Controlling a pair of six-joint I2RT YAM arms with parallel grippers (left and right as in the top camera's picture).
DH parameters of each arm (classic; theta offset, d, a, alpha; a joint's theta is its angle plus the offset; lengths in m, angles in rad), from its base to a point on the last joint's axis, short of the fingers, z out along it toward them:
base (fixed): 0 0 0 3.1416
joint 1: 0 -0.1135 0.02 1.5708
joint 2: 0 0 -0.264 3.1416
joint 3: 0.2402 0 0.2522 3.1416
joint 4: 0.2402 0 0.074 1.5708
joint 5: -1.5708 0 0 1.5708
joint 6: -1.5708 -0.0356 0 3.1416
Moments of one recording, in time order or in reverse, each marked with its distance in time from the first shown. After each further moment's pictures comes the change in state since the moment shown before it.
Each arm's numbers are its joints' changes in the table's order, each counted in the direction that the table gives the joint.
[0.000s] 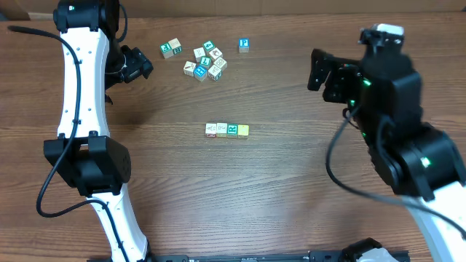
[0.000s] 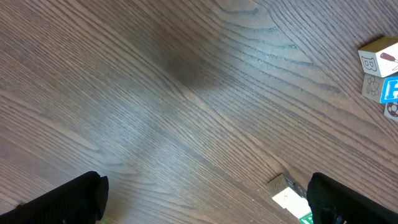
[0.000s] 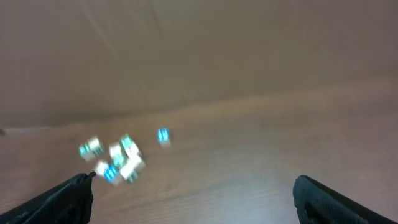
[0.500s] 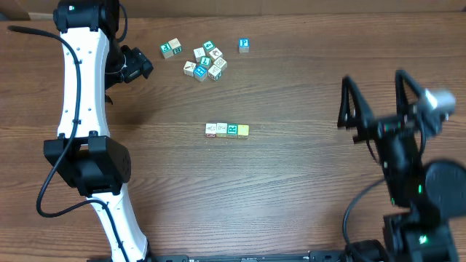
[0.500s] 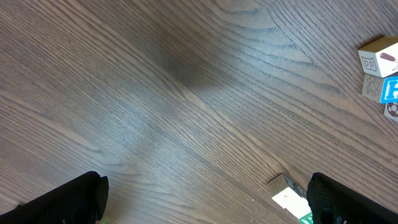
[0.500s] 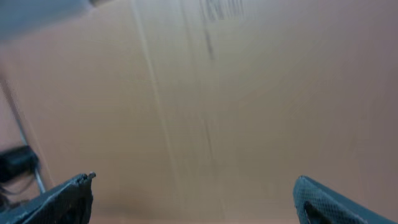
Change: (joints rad) left arm 0.000 0.000 0.000 0.000 0.000 0.000; right arm 0.220 -0.545 -0.708 -0.826 0.343 0.113
